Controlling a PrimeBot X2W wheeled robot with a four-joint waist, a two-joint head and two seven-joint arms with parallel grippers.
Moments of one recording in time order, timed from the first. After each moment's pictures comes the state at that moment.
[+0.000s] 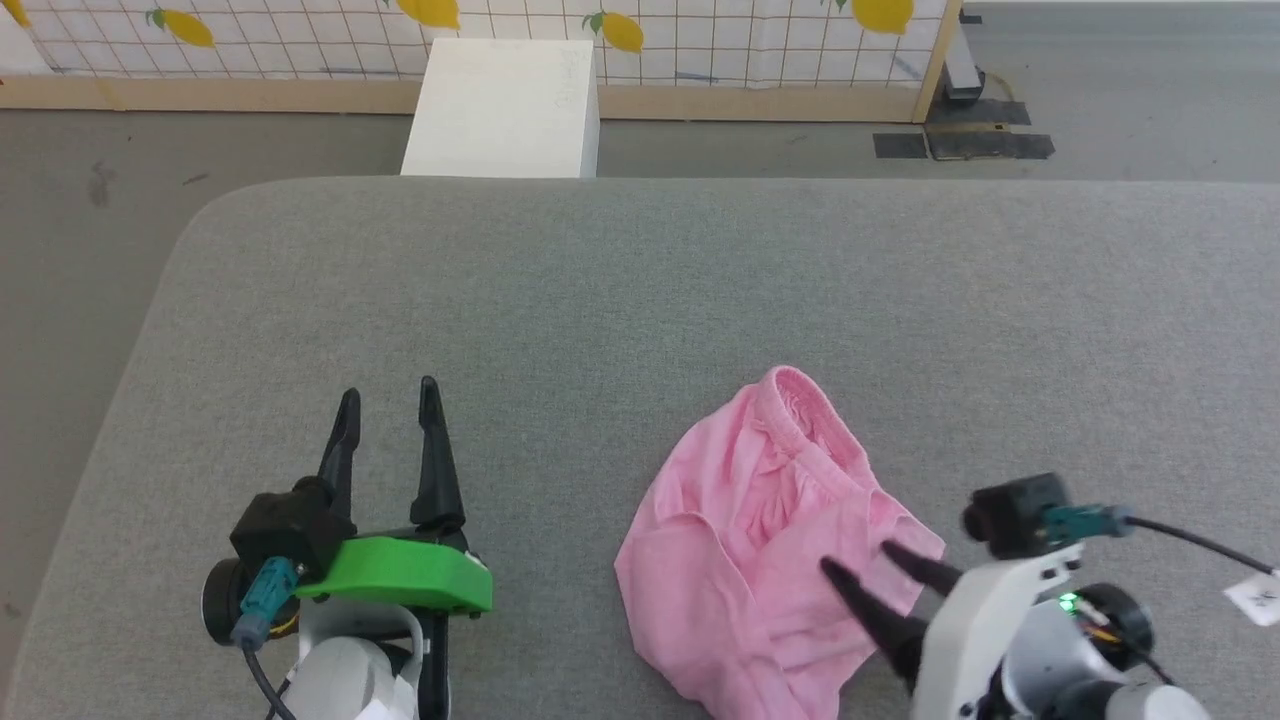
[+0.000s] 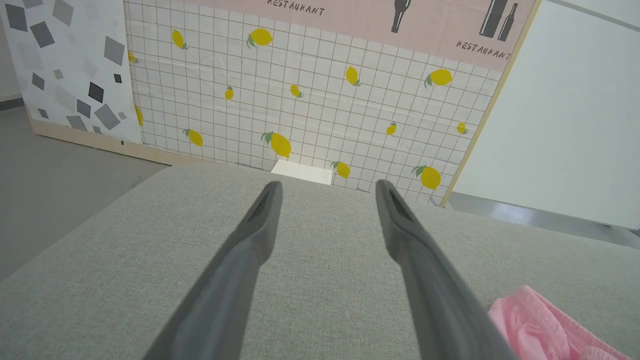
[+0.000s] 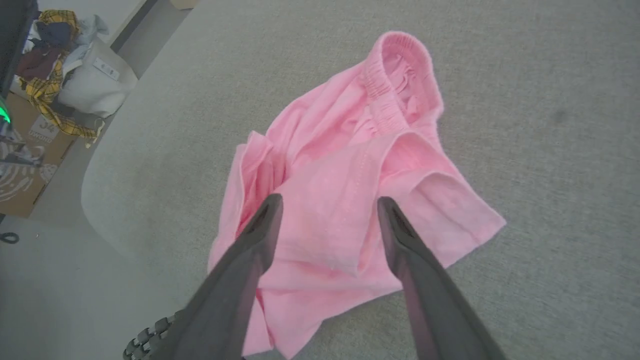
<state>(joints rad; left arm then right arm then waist) -0.11 0.05 -0.12 0.07 -0.29 0.09 -0.26 0.04 -0.10 0.18 -0.19 0.43 0.13 0.67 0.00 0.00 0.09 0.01</state>
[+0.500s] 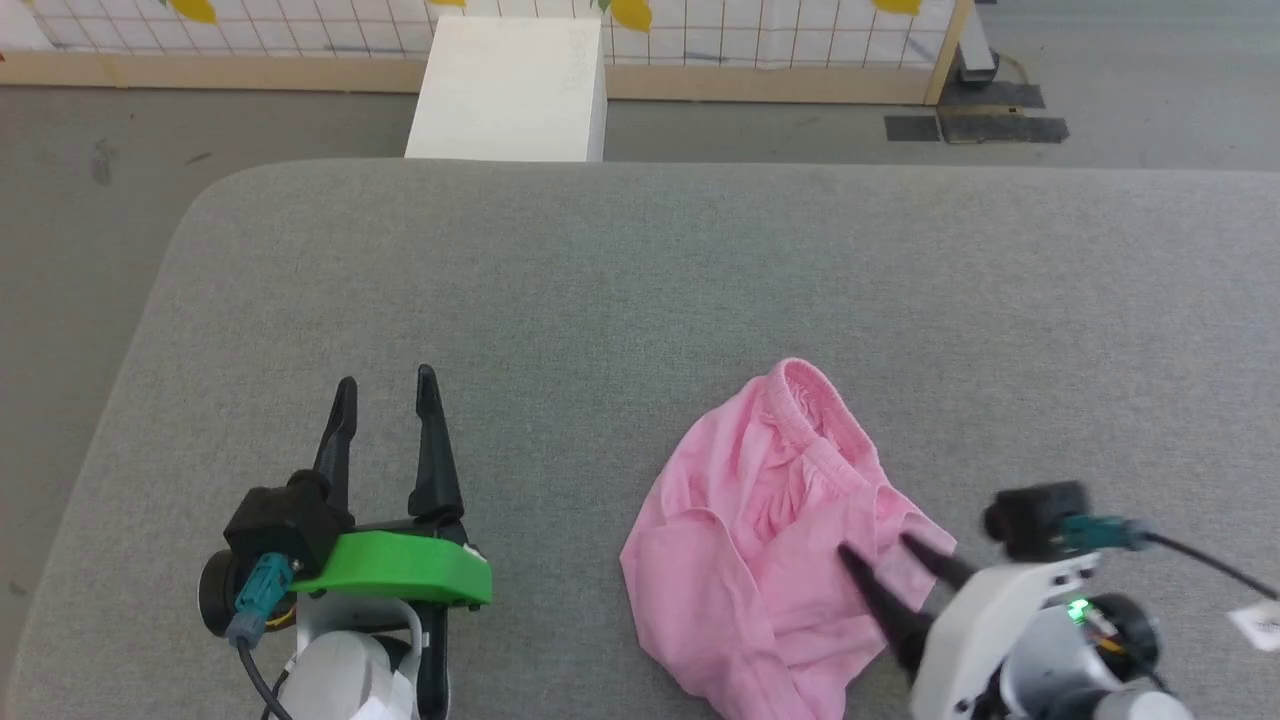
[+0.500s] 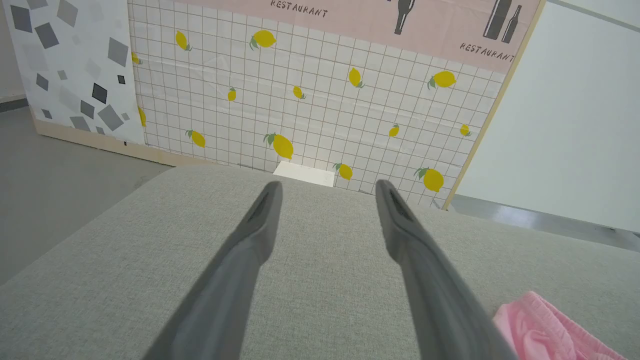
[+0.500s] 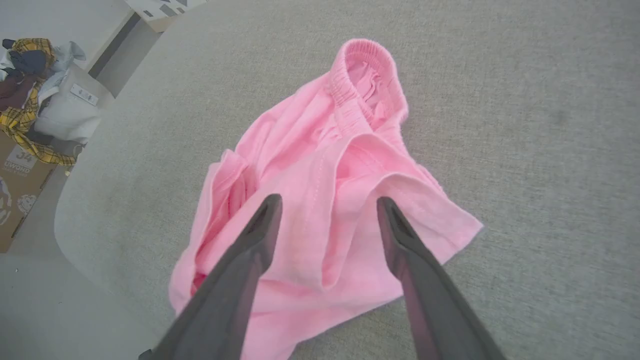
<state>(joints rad) -0.11 0.05 -0.12 0.05 -0.29 0.09 -0.26 0.05 -0.05 0.11 -0.16 0.36 0.13 0.57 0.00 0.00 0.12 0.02</state>
